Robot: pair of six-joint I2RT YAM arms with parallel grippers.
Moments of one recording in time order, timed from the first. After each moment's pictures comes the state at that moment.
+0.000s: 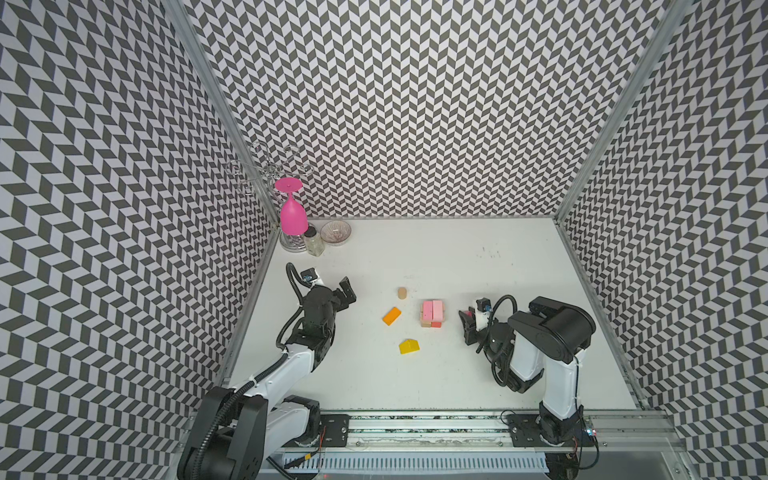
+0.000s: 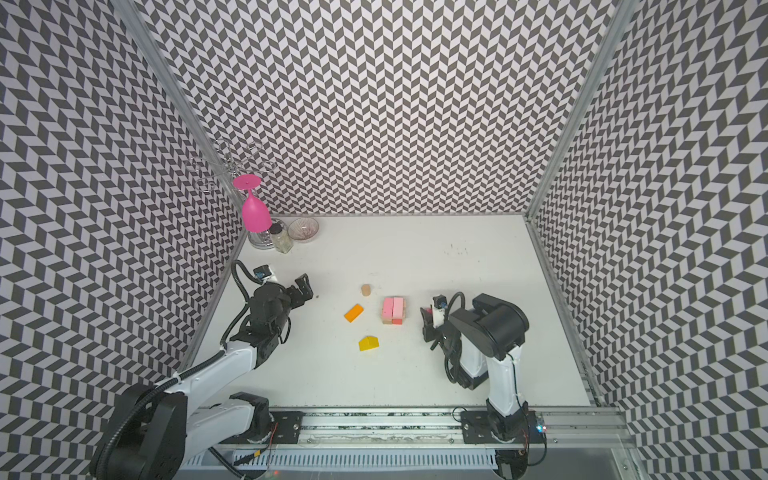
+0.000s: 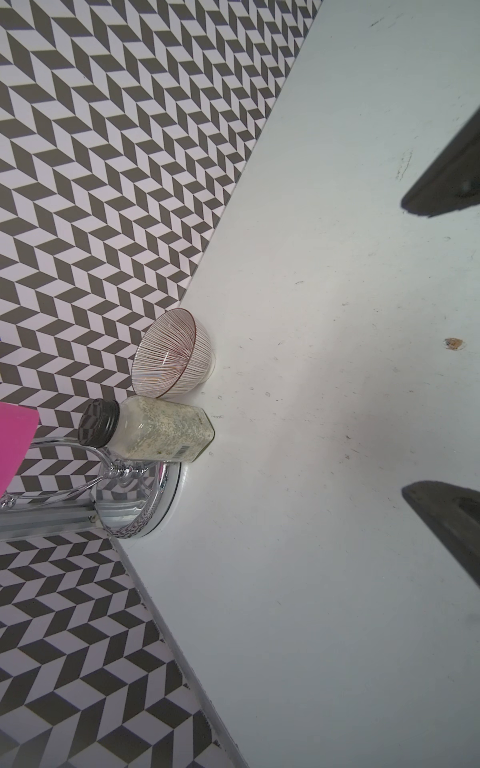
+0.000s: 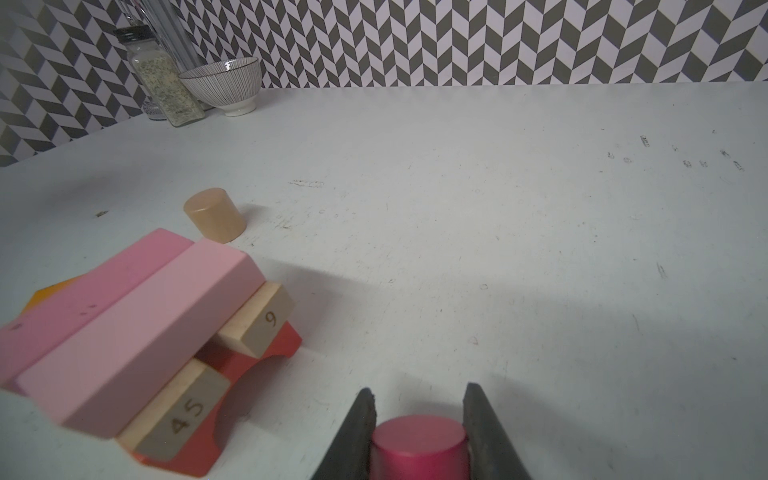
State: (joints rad) left arm -0.23 1.13 0.38 0.39 -0.27 -0.47; right arm 0.58 1.99 0.16 1.53 0.15 0.16
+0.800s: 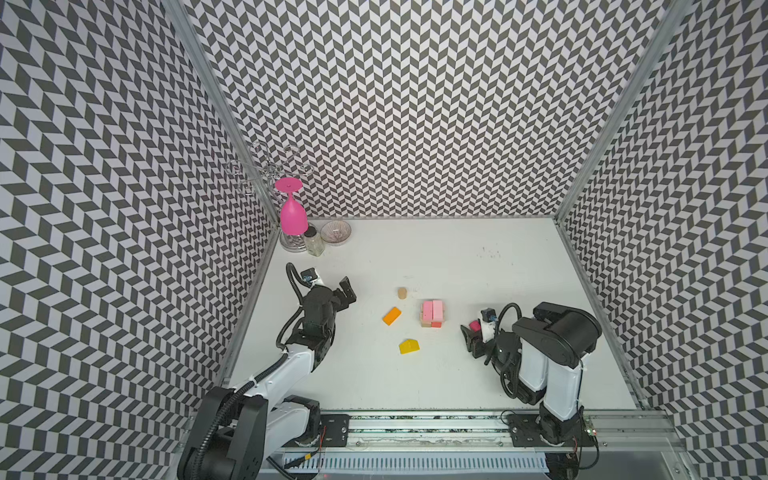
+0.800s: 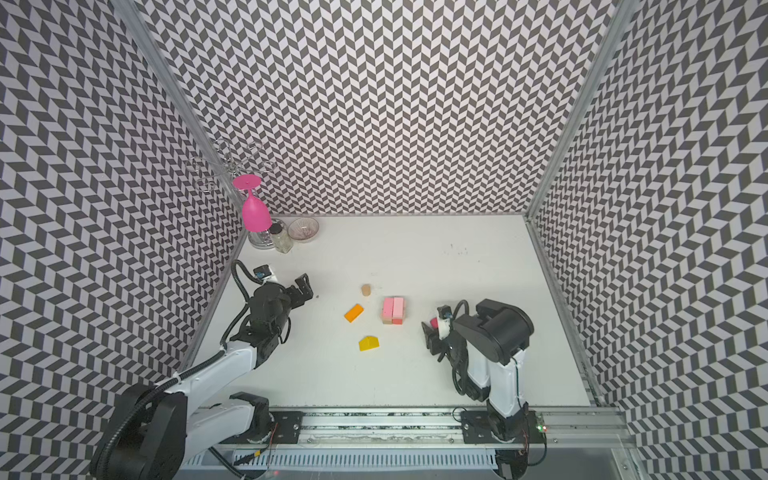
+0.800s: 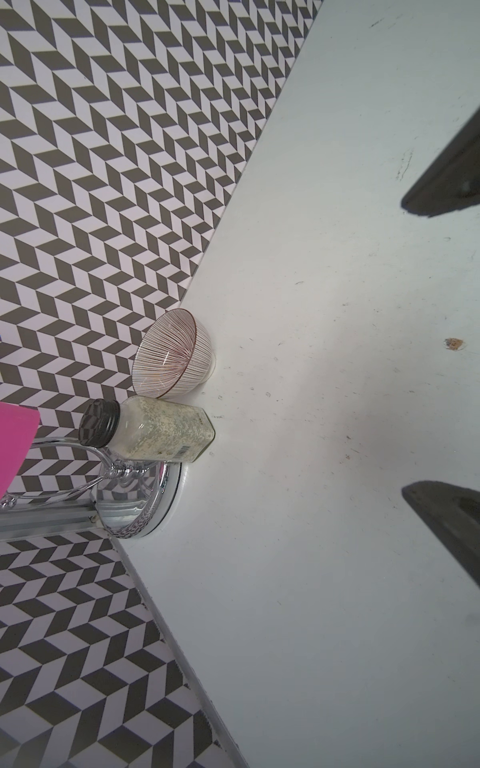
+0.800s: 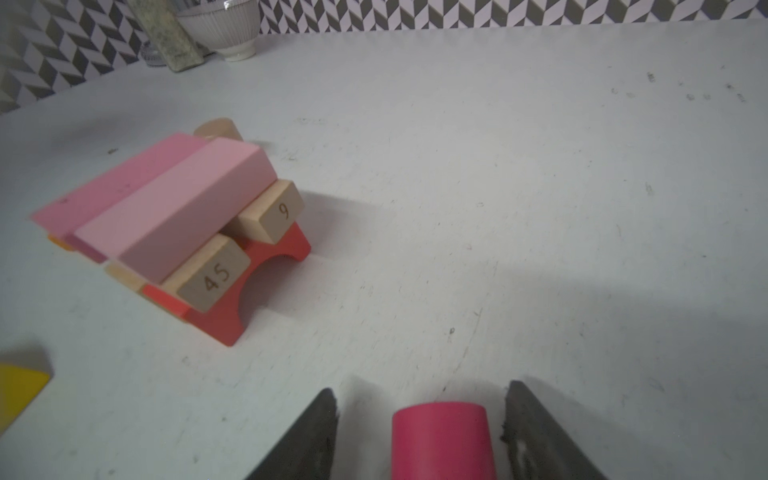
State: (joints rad) left arm -0.23 1.13 0.38 0.39 -0.27 -0.47; right arm 0.59 1.92 0.03 1.52 0.15 0.22
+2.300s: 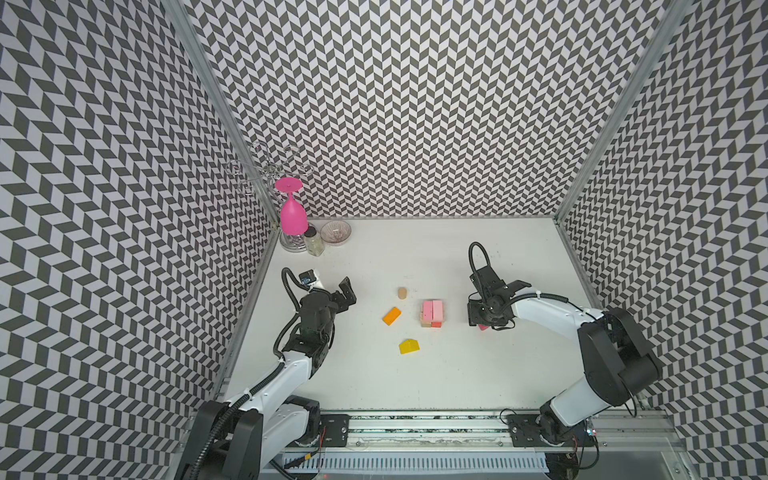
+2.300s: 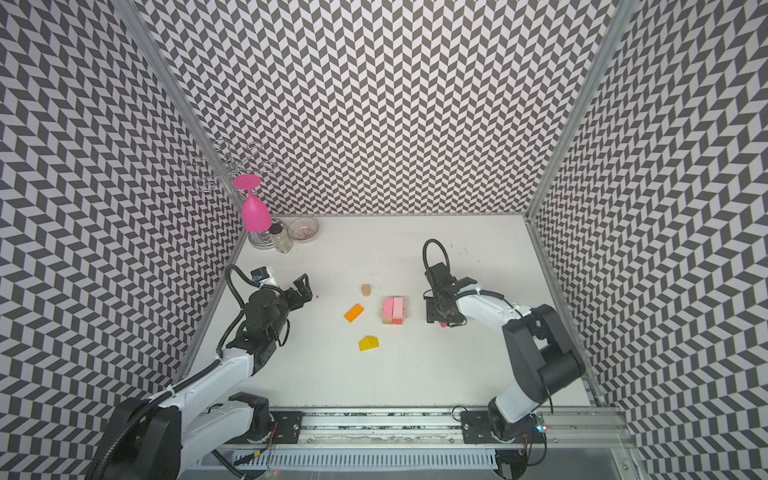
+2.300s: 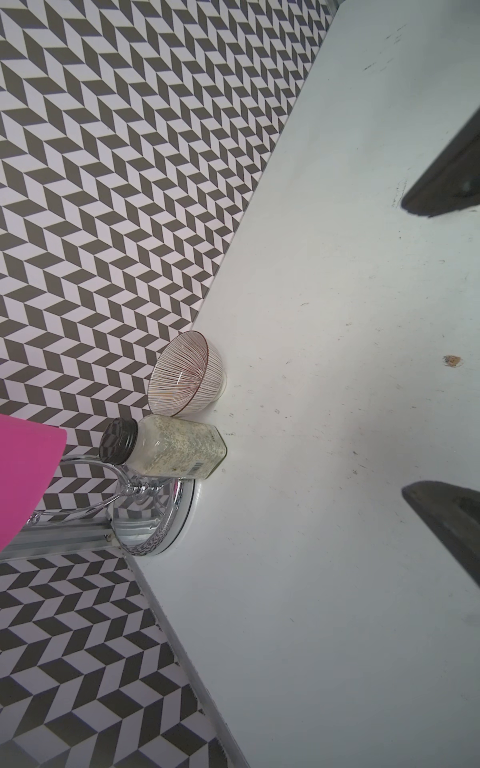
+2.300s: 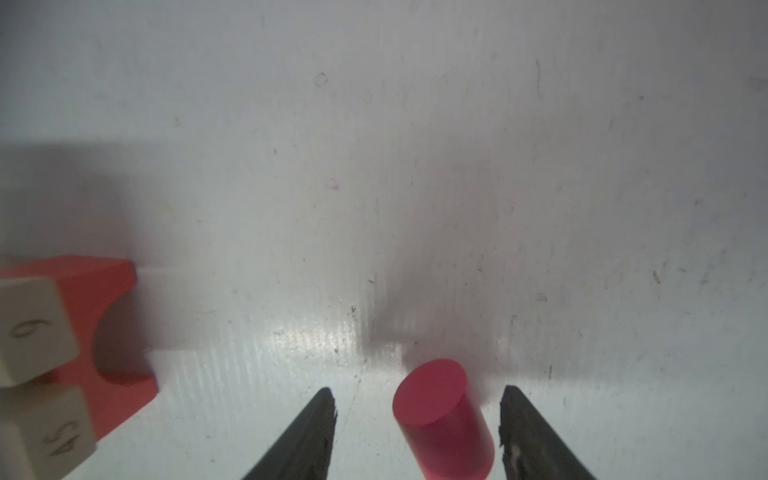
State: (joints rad) left arm -0.23 1.06 0.34 0.42 -0.24 -0.46; right arm 0.44 1.62 0.95 -0.65 0.05 0.47
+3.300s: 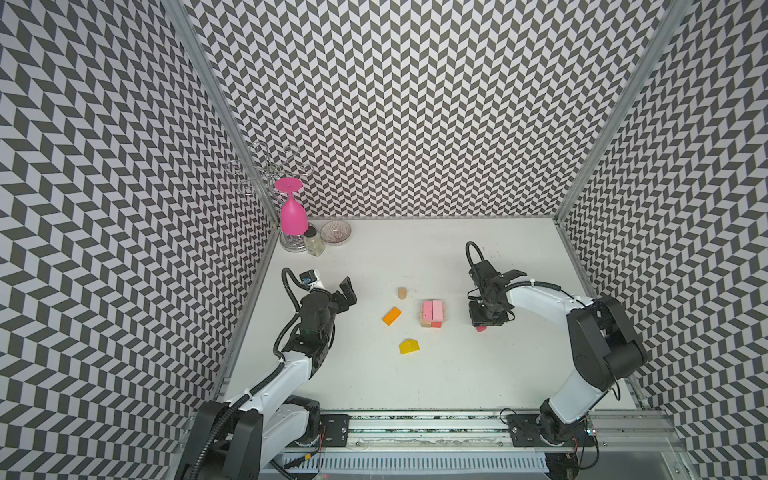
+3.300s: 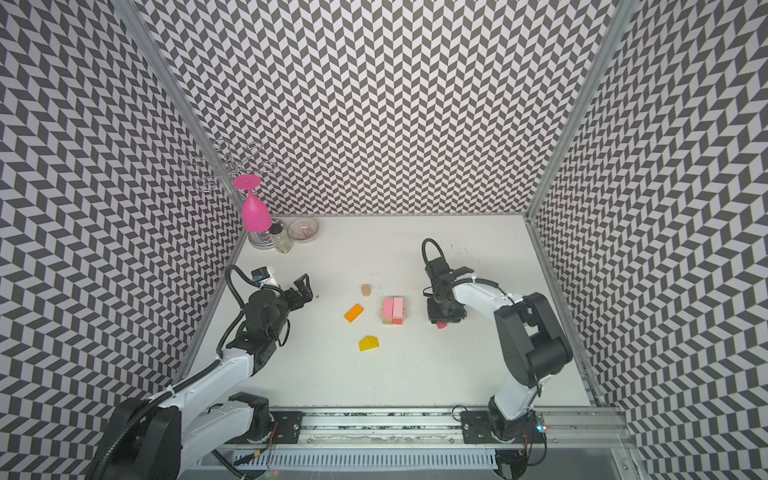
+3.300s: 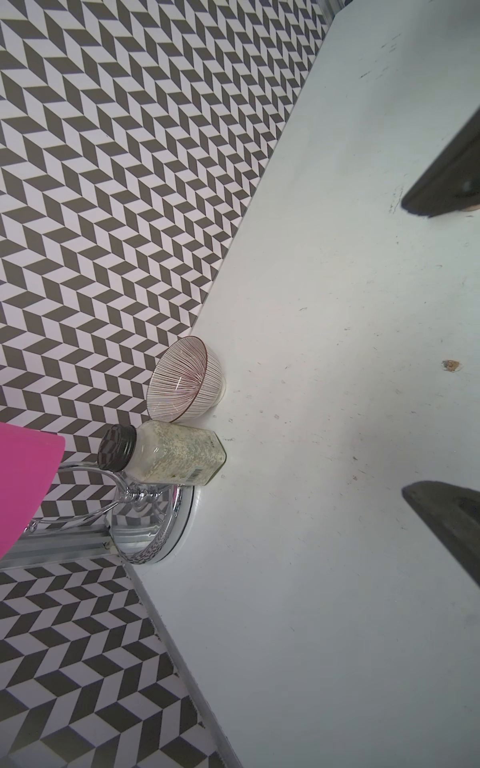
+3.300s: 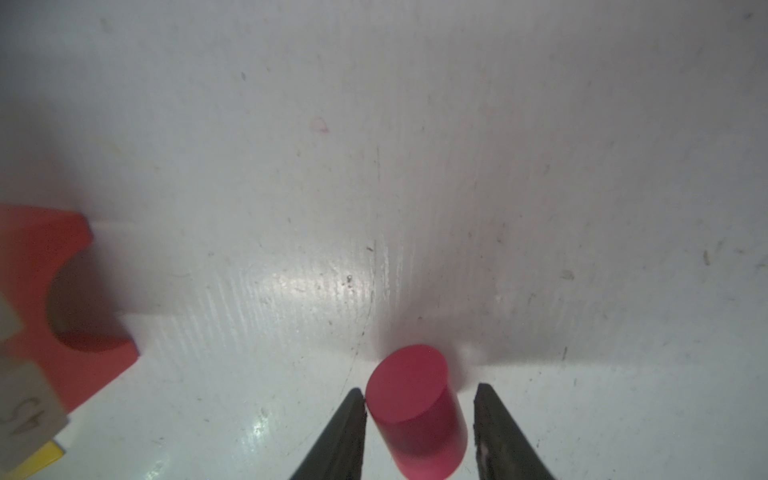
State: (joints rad) left arm -0.23 1.05 0.34 0.42 -0.22 -0.46; right arm 0.42 1.69 1.05 -0.81 -0.02 0.39
